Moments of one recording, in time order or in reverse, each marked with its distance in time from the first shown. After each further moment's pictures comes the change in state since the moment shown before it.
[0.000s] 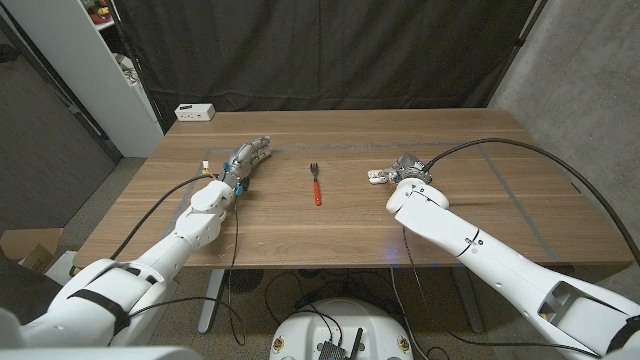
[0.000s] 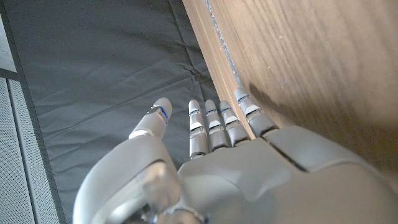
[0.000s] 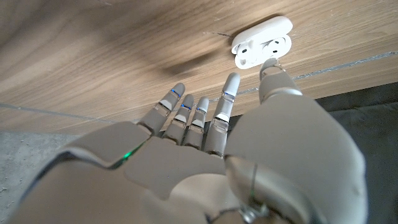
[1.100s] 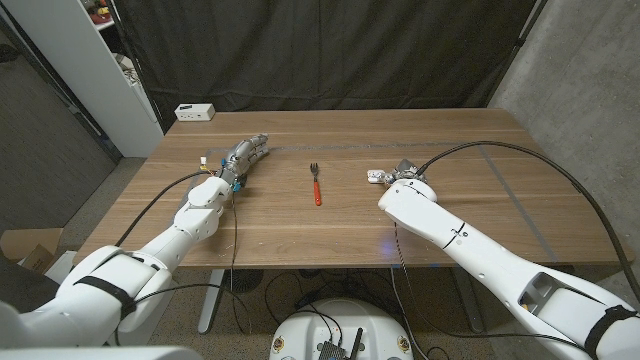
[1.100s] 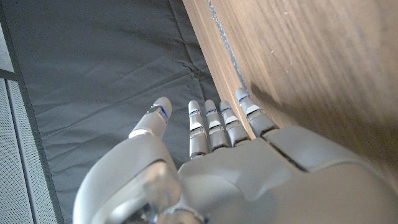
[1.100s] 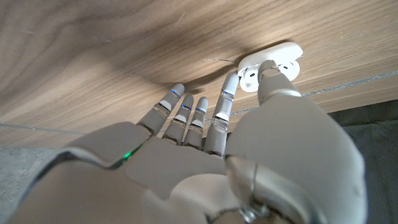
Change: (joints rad) left arm -0.045 -0.012 0.004 0.076 0.000 -0.017 -0.033; left_hand 0.010 -0.009 -0.010 0.002 0.000 -0.005 -0.005 0.000 0.000 0.000 0.000 0.000 0.002 0.000 0.000 0.000 0.000 -0.007 0.014 -0.004 0.005; right arm 0.034 0.067 -0.003 0.102 0.072 -0.022 -0.047; right_hand -0.012 0.007 0.029 -0.021 0.000 0.012 -0.002 -0.030 -0.046 -0.002 0.002 -0.015 -0.009 0.005 -0.005 -0.008 -0.014 -0.004 0.004 0.000 0.006
